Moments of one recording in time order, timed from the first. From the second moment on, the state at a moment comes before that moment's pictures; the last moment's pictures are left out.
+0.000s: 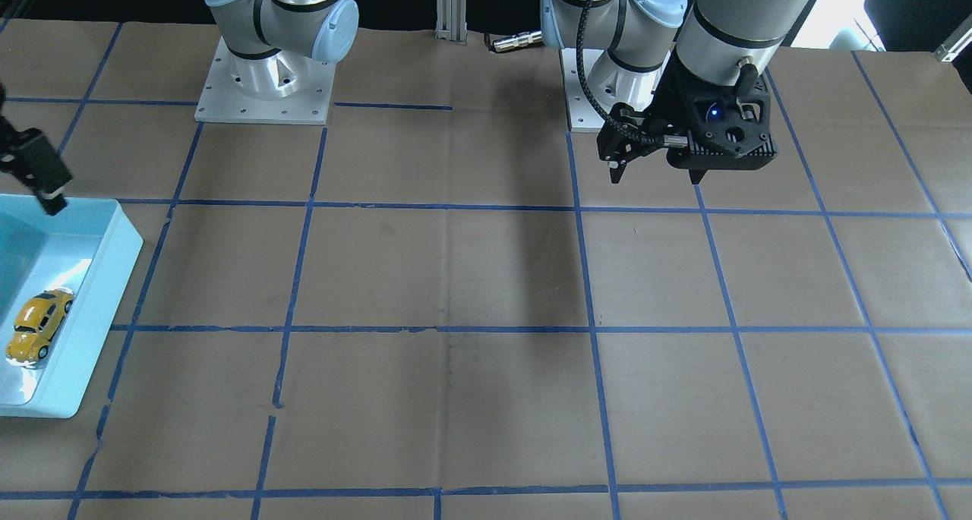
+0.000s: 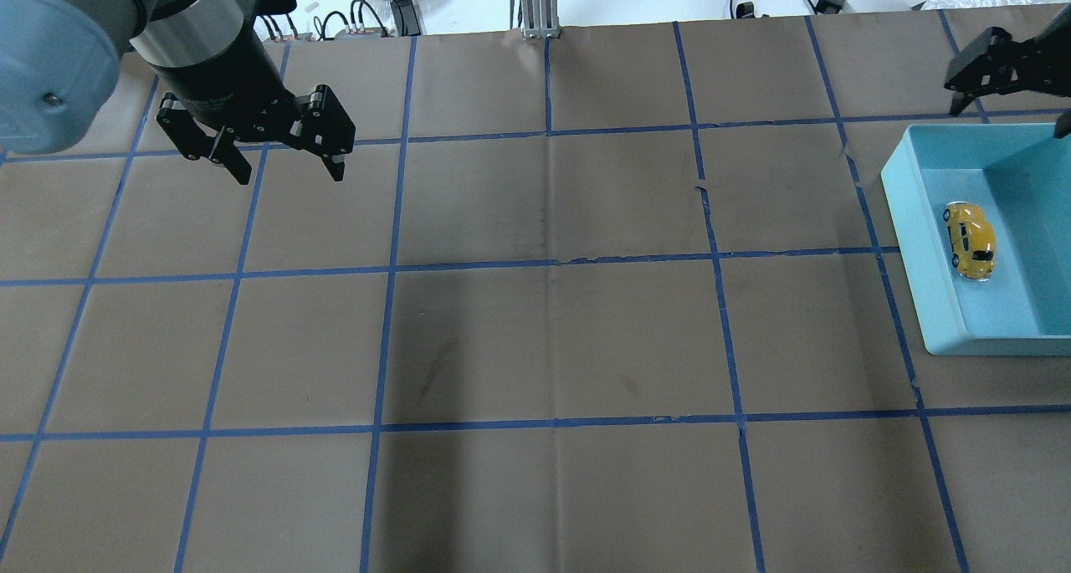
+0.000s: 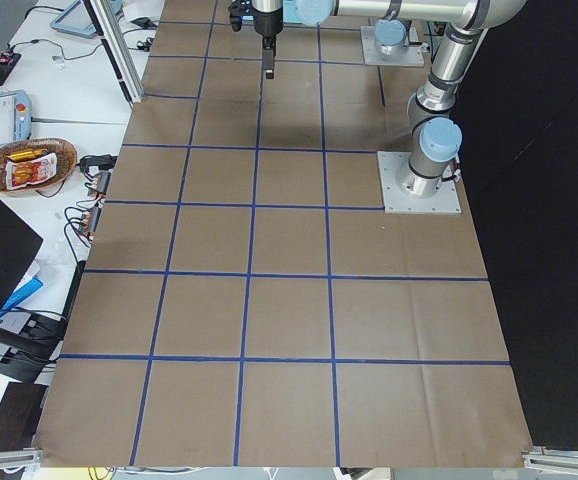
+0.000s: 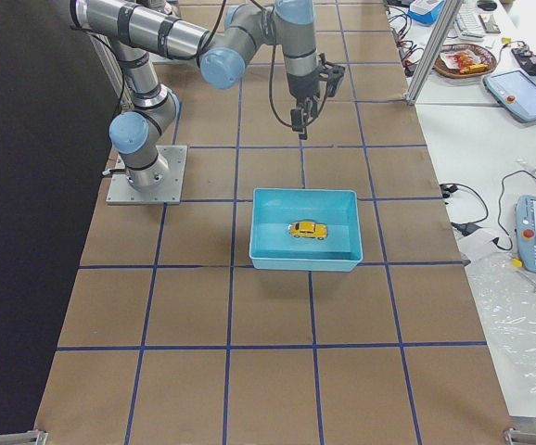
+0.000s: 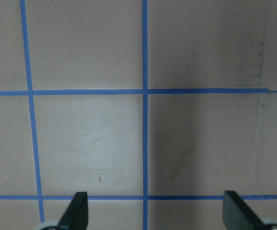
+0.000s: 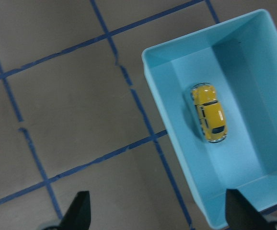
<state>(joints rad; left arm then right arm) -1.59 -1.61 -1.53 -1.60 1.59 -0.01 1.27 -1.64 1.70 -1.86 -1.61 0.03</state>
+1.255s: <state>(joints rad) -1.58 -1.59 -1.53 -1.61 1.58 -0.01 1.72 -1.61 1.62 -1.66 -1.58 0.02</state>
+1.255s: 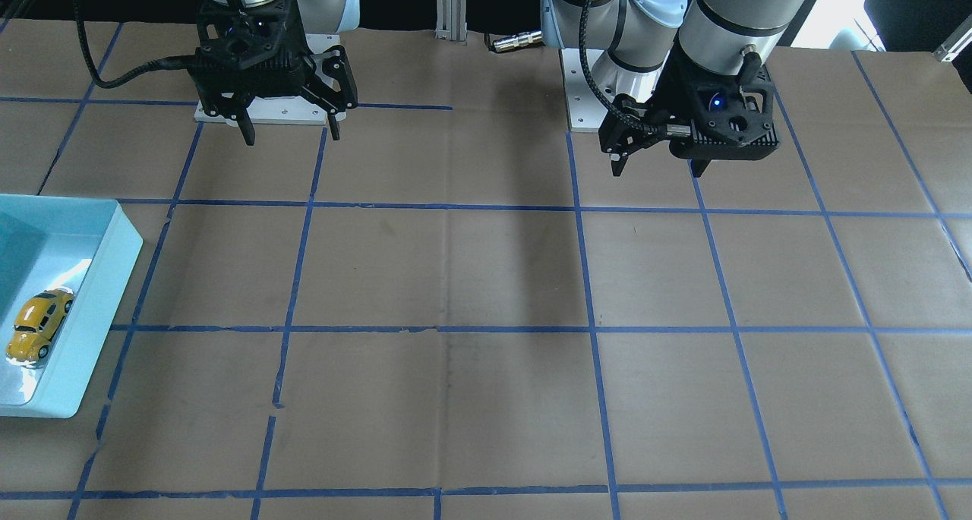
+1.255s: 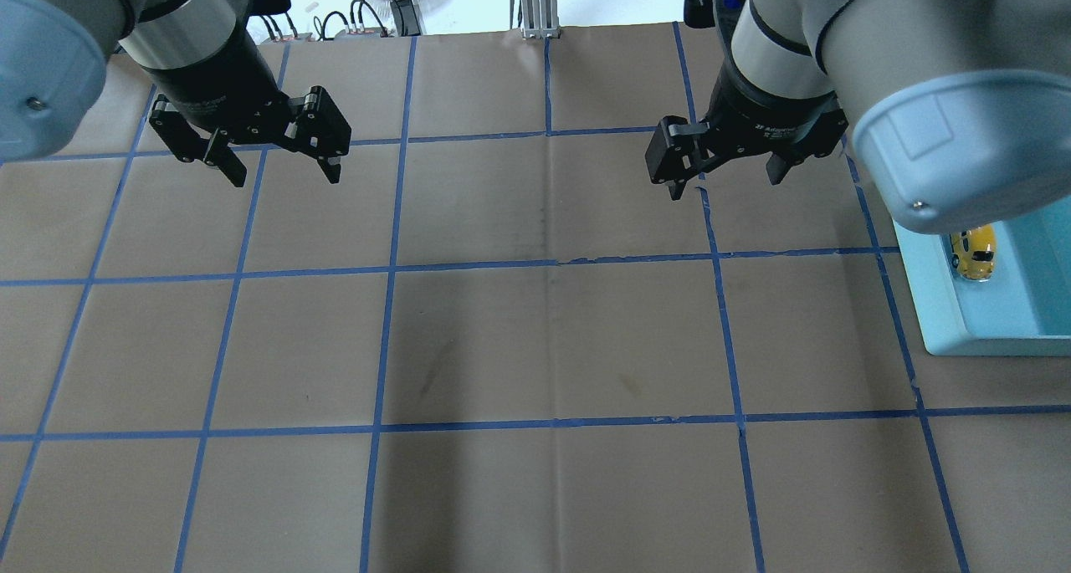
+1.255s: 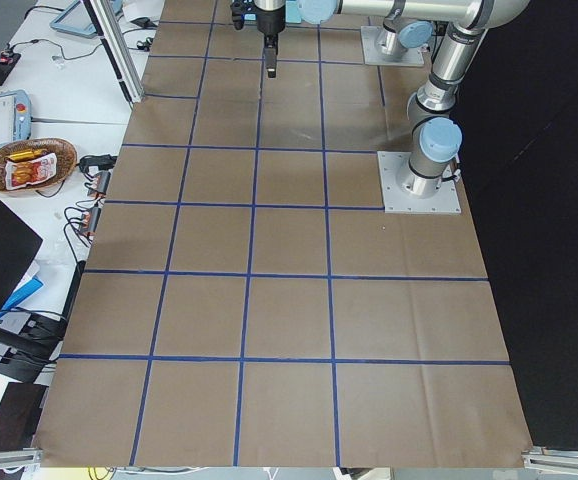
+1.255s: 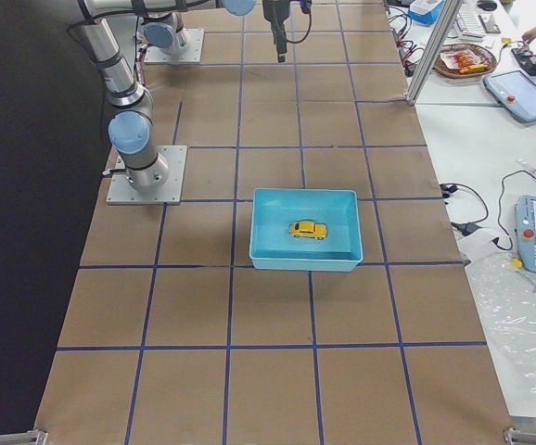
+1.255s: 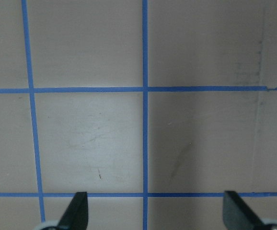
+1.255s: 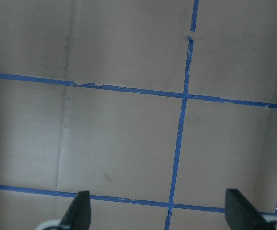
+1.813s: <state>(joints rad) -1.58 -1.60 -1.53 -1.61 1.58 -0.01 1.59 -1.56 1.52 -1.62 -1.58 -0.06</state>
